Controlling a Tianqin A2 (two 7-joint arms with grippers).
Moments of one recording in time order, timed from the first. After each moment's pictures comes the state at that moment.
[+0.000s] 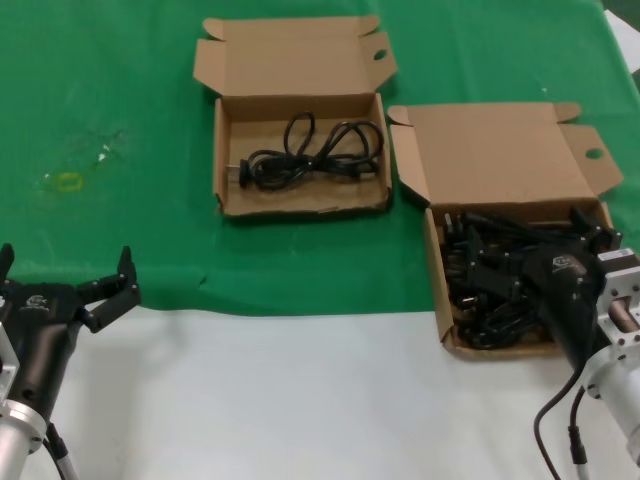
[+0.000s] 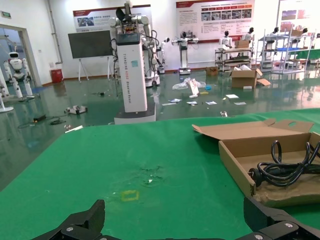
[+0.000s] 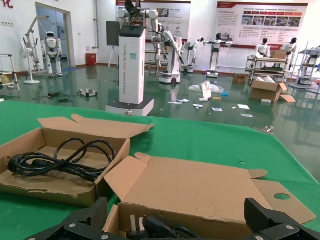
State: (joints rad) left arm 0.00 -0.30 1.60 -1.60 -1.80 0.00 0.00; right arm 0.05 0.29 -1.64 1.55 1.80 -0.02 -0.02
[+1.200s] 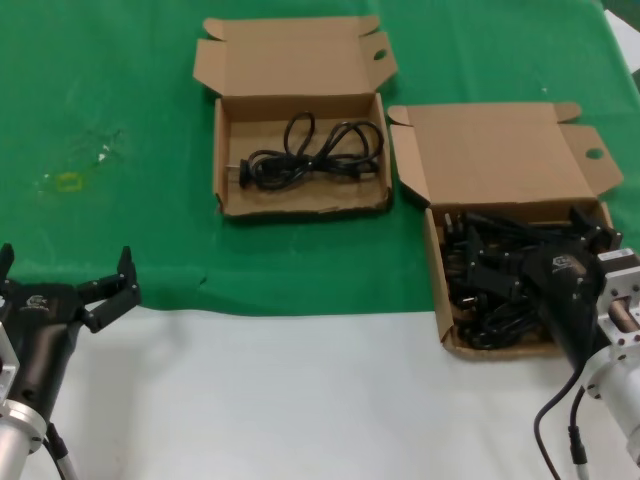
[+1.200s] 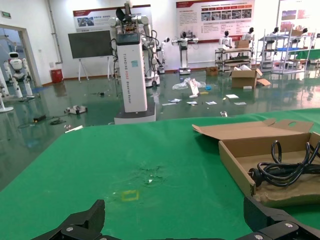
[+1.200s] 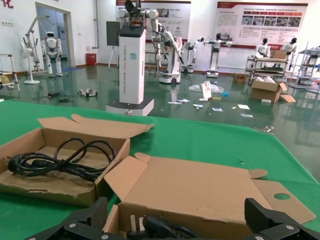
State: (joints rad) left arm 0.00 -0.30 1.60 -1.60 -1.80 0.00 0.00; right arm 0.05 0.29 -1.64 1.55 1.80 -0.02 -0.02
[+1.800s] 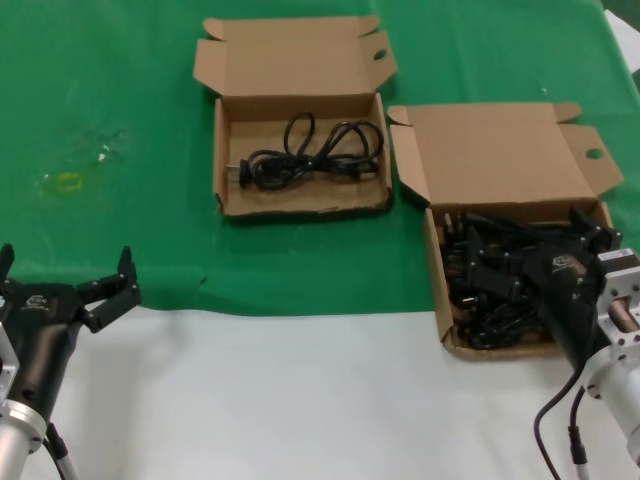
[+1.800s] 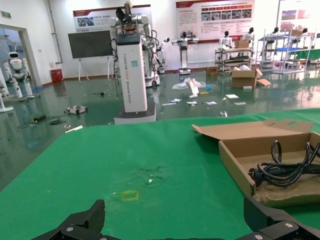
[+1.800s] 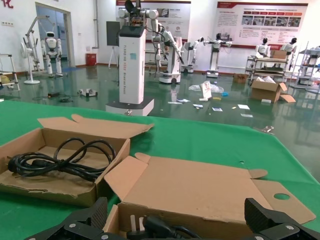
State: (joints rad) left arm 0.00 -0.30 1.60 -1.60 -1.80 0.00 0.00; right arm 0.05 0.29 -1.64 1.55 1.80 -0.02 -0.02
